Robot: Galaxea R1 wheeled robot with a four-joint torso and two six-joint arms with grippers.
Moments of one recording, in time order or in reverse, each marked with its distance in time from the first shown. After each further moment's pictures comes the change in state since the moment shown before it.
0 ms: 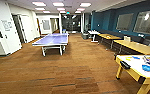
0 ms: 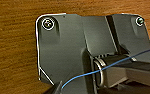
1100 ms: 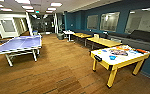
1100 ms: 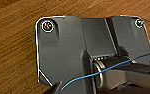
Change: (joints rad) left arm -0.001 0.004 -0.002 0.001 0.002 0.000; right arm 0.000 -0.002 0.000 0.000 0.000 0.000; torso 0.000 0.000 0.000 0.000
